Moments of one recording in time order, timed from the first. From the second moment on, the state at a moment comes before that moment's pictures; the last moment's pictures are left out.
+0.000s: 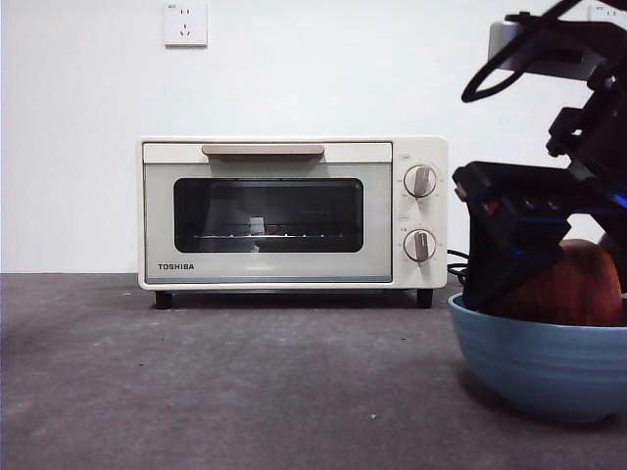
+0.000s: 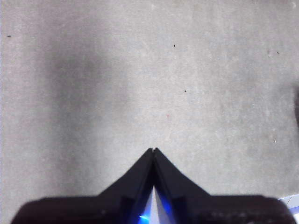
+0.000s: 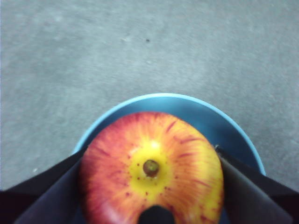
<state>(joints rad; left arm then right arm) -0.01 0.81 0.84 -1.00 0.30 -0.14 0.81 1.07 0.46 -0.22 0.36 0.35</state>
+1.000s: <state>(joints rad) -0.01 0.82 0.84 -0.95 0.36 -0.13 0.77 1.08 0.46 -0.24 0.32 0.37</state>
